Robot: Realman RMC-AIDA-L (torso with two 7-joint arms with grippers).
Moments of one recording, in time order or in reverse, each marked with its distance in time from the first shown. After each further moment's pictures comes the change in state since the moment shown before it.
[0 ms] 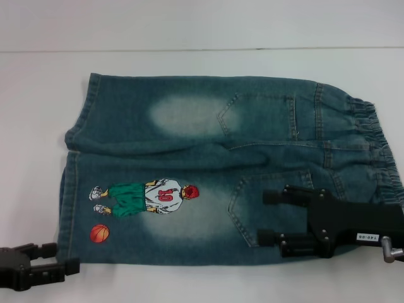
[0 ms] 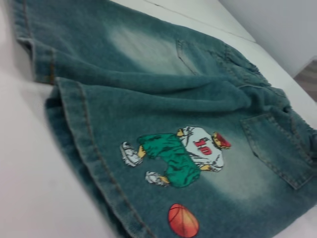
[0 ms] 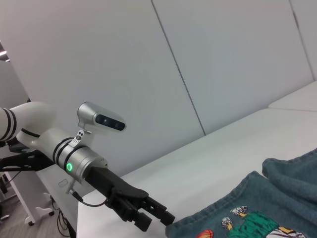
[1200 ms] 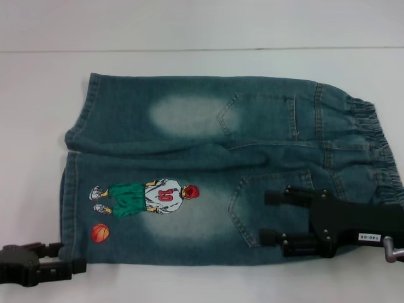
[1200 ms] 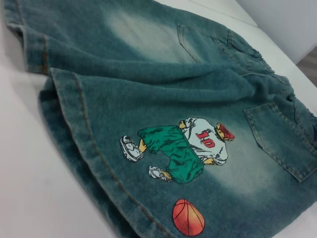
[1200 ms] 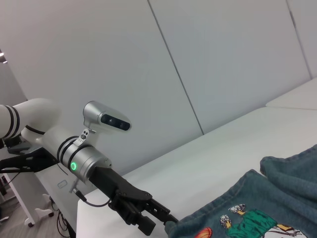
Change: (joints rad) left arm -0.033 -0.001 0.032 -0.002 0.032 -0.022 -0.041; right arm -0.002 -0.003 0.006 0.002 -0.005 0.000 0.011
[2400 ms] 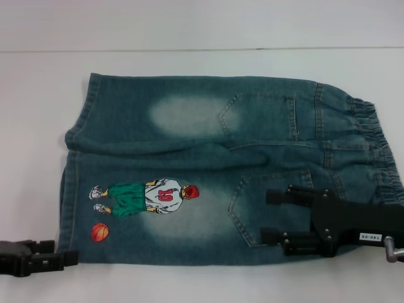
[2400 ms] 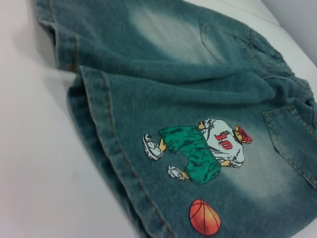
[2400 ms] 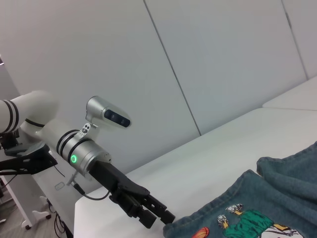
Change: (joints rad) left arm -0.022 0.003 0.000 0.064 0.040 0.013 -0.123; right arm -0.005 0.000 0.002 -0.002 0.005 0.002 0.002
